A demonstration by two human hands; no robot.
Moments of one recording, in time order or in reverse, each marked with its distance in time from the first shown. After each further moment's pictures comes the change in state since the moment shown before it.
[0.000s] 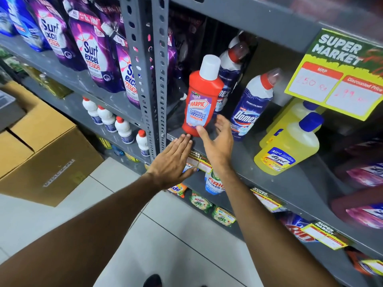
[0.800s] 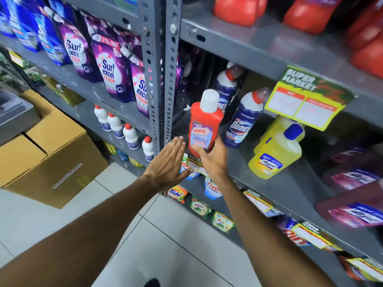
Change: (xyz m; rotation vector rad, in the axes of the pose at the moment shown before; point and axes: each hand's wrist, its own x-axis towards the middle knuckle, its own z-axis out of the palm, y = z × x) left_hand -0.031 0.003 -0.049 -0.037 0.003 -0.106; right_hand -0.027 -0.013 -0.011 -0.150 -0.129 0.018
